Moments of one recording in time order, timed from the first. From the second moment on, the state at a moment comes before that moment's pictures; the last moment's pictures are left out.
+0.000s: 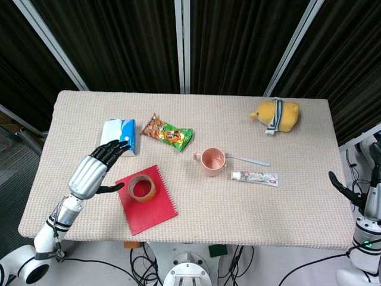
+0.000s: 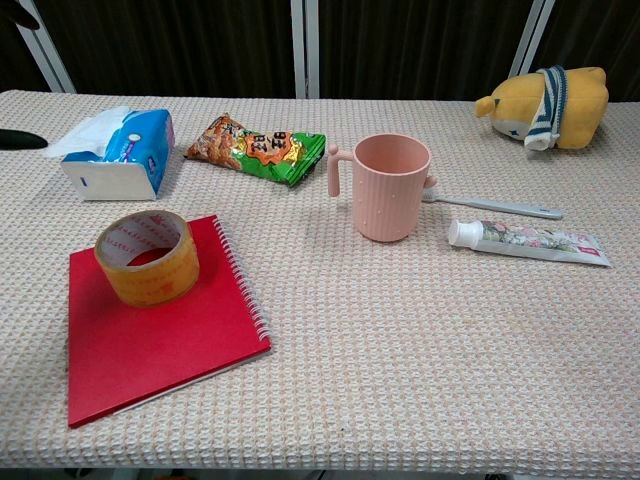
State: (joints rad) left arm -0.41 -1.26 -0.12 -1.67 1.69 1.34 -0.01; right arm 0.16 -1.44 0.28 -1.17 -1.60 1.90 0.50
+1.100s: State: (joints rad) left arm -0.25 -1.20 -0.07 -1.56 1.52 1.46 0.02; right arm 0.24 -1.19 0.11 -1.49 -1.46 1.29 -0.06
